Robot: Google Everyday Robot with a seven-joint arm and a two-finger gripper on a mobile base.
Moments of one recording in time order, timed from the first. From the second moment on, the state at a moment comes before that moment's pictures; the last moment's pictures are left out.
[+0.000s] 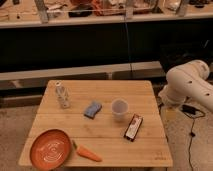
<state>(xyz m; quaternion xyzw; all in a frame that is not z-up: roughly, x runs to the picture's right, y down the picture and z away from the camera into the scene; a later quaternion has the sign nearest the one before) 0.285 0.105 0.684 -0.28 0.02 0.02 0.96</state>
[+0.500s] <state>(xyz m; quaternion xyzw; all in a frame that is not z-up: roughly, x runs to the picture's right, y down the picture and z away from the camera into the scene) 0.264 0.071 0.695 -0.24 0.02 -0.04 0.97</state>
